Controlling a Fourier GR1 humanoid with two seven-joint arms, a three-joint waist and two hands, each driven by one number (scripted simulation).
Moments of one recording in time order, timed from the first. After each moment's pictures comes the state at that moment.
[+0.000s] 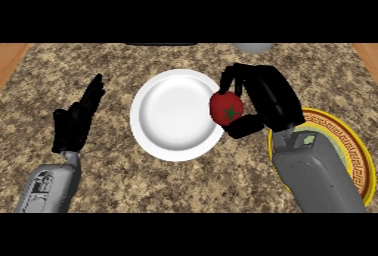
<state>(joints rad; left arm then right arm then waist) -0.27 0.17 0.04 -1.40 -0.11 0.01 0.09 -0.57 -0.16 0.25 -1.61 0.72 0.12 0.29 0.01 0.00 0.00</state>
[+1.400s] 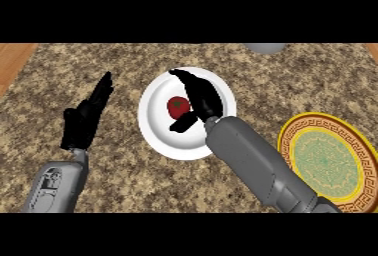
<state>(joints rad) -0.29 0.15 0.02 -1.39 -0.13 0.00 0.08 -0.91 0.00 0.56 -0.75 0.29 -0.37 0.19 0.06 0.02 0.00</state>
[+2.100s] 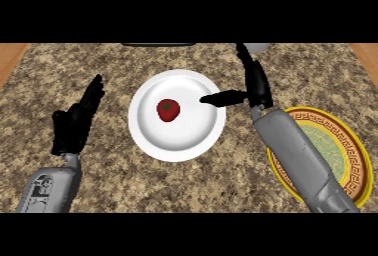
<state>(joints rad) -0.25 0.15 0.04 -1.44 -0.13 0.01 0.12 -0.75 -0.15 0.27 -0.95 0.04 -0.42 0.03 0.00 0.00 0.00</state>
